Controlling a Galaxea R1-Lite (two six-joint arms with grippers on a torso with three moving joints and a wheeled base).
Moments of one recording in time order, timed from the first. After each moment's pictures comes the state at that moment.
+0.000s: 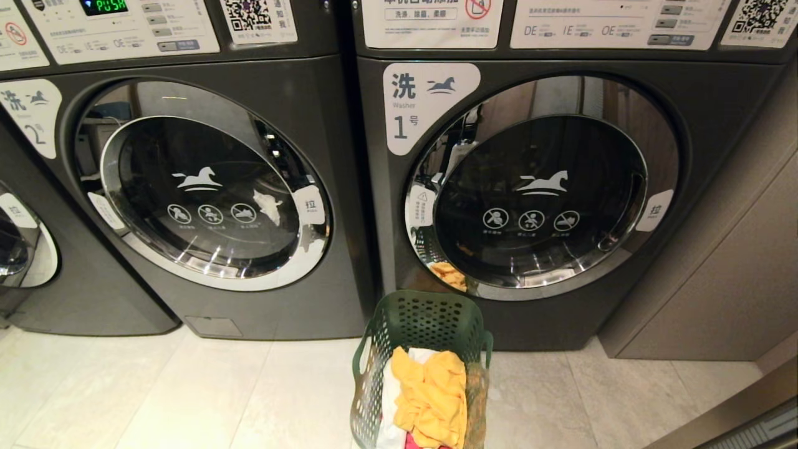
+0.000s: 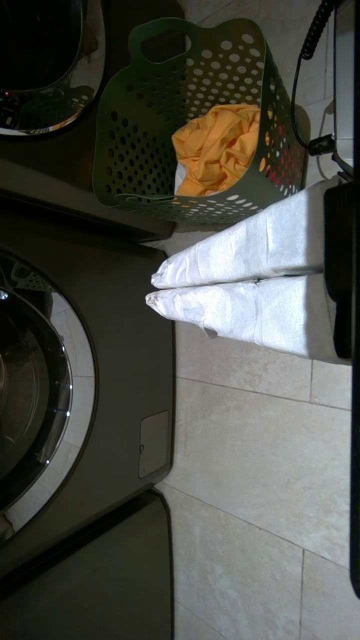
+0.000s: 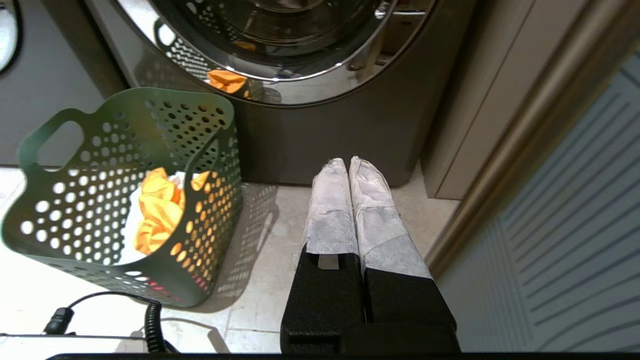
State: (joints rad) left arm 0.00 0.00 0.00 0.00 0.00 0.02; right arm 0.01 0.00 0.00 0.00 -0.02 -0.02
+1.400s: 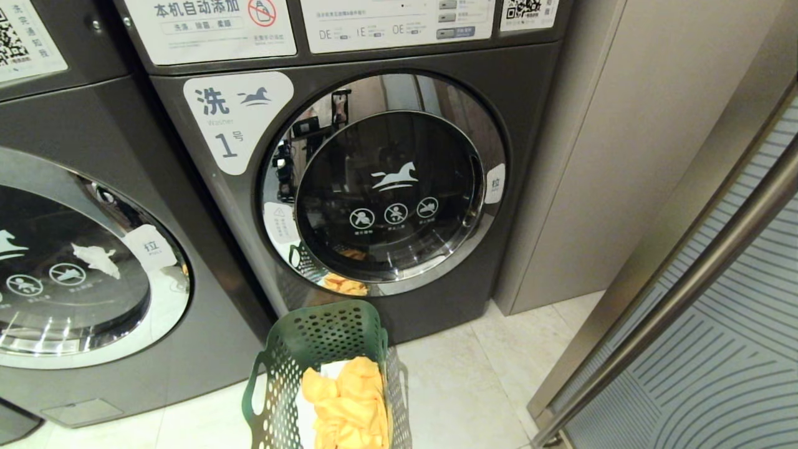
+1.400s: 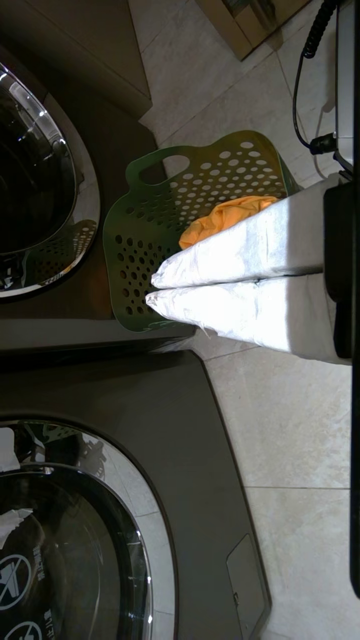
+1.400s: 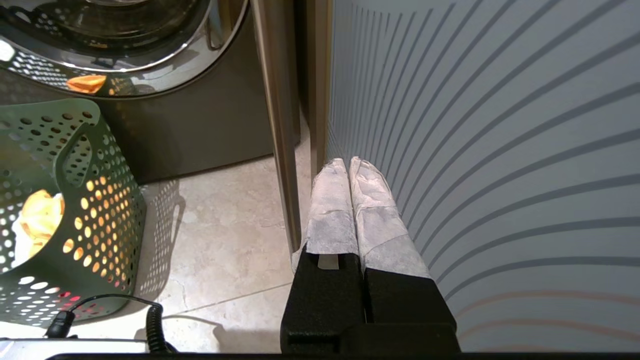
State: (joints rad) left arm 0.00 0.00 0.00 0.00 0.00 0.02; right arm 0.01 0.00 0.00 0.00 -0.03 -0.01
